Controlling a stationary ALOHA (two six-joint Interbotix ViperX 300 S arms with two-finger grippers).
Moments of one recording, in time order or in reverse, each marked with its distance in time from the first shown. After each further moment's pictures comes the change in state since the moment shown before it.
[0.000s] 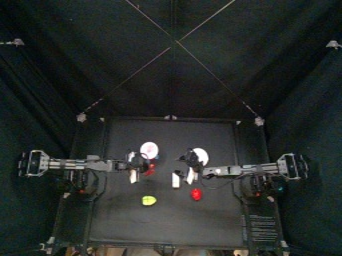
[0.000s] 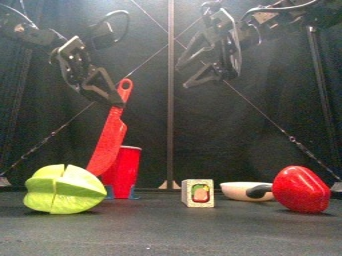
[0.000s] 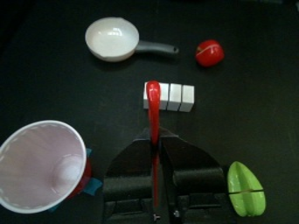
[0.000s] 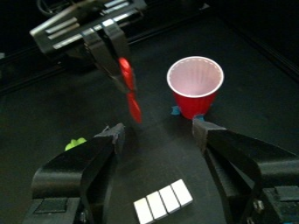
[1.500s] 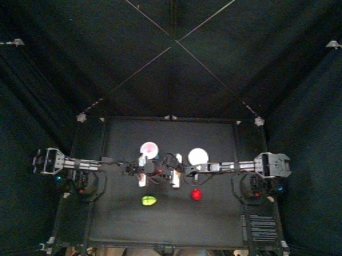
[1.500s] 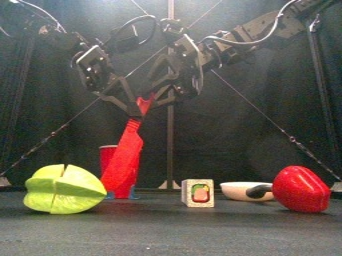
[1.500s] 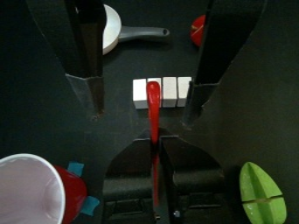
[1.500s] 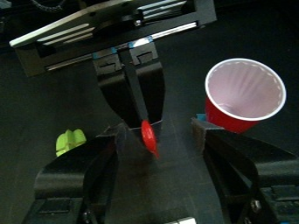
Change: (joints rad) left arm -0.052 0.160 -0.115 0.098 0.025 0.002; right arm -0.087 0.295 -0.183 -0.169 -0.230 -0.005
